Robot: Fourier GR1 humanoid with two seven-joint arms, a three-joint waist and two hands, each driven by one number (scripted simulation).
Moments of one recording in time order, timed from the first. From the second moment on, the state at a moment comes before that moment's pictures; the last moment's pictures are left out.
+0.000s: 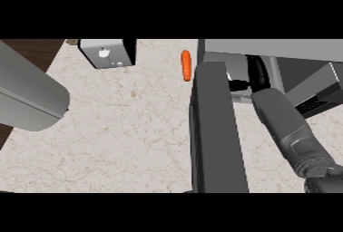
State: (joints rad) left arm 0.83 0.22 -0.03 -2.06 0.29 -0.27 -0.63; right arm -1.02 -0.20 -0.33 -0.13 0.40 -0.38 -0.74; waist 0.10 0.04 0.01
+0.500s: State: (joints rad) left arm 0.82 0.19 -0.13 -2.10 0.20 -0.26 -0.59; right arm -0.95 -0.19 -0.38 -0.13 0.34 -0.19 -0.86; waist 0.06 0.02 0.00
